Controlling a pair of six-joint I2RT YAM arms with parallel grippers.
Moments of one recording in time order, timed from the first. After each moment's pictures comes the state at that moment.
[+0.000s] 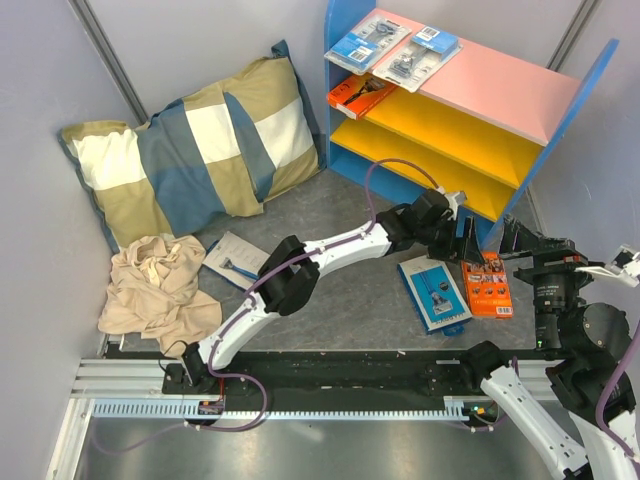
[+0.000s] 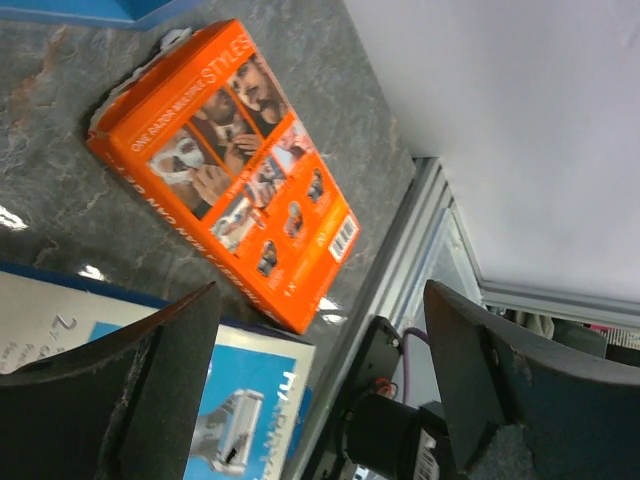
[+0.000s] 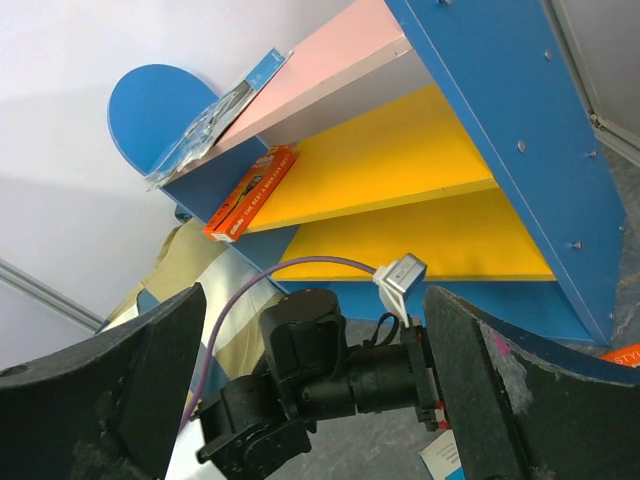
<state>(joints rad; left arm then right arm) -1.04 2.49 2.20 -0.22 0.42 -0.83 0.47 0.28 0.96 -0.48 0.60 0.60</state>
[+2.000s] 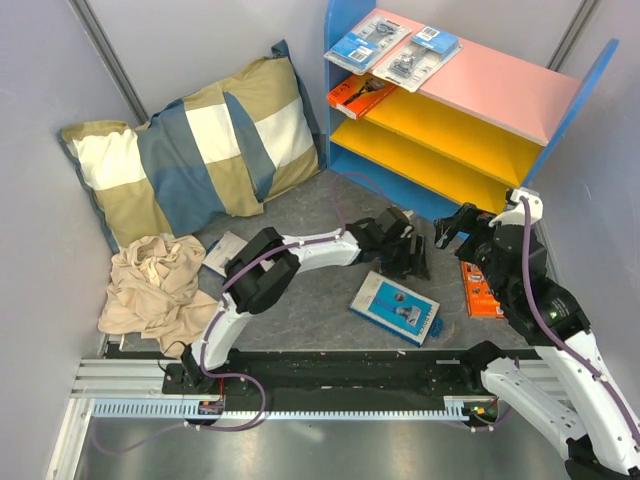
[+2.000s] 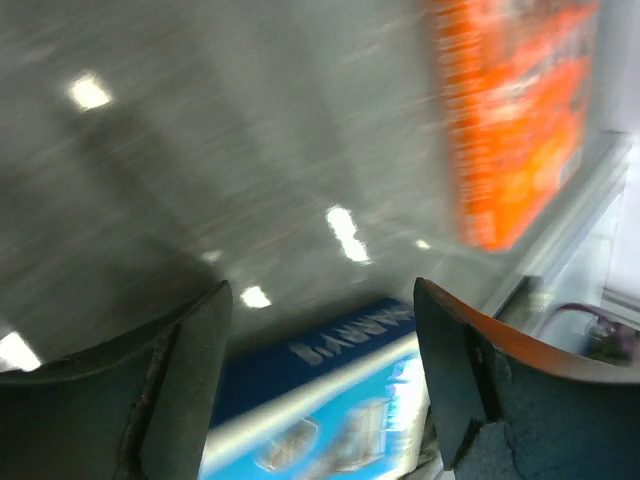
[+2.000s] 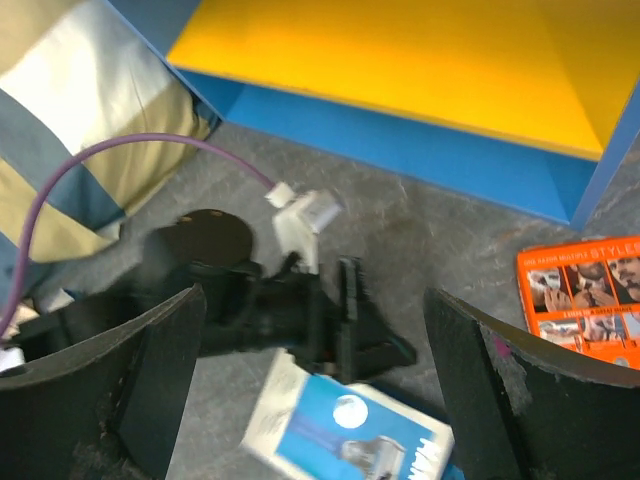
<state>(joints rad) -0.98 2.27 1.67 -0.19 0.30 -0.78 0.47 0.66 0.98 -0.65 0.39 0.56</state>
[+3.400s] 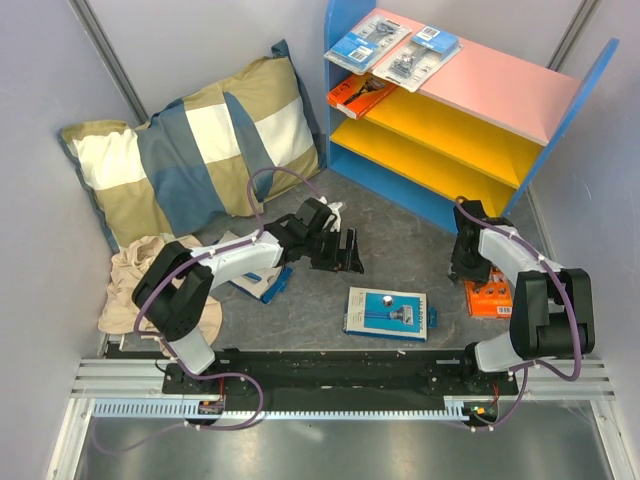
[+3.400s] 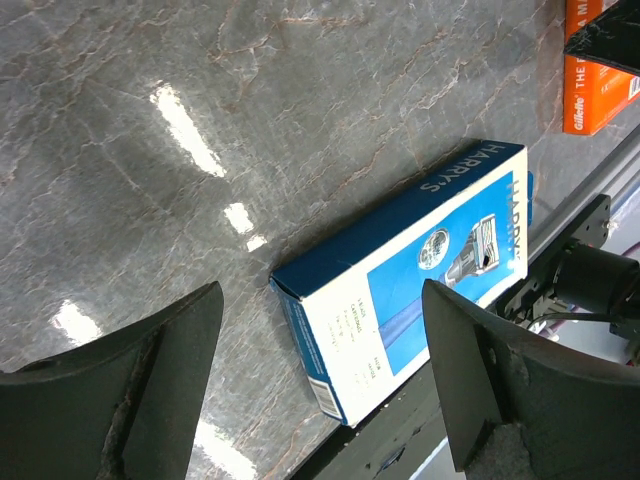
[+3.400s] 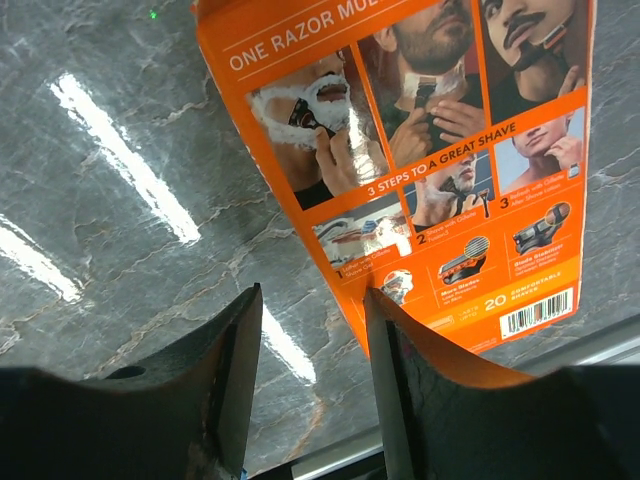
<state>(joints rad) -0.75 1.70 1.06 -0.22 0.33 -0.58 0.04 1.47 0.86 -0.79 0.27 0.42</state>
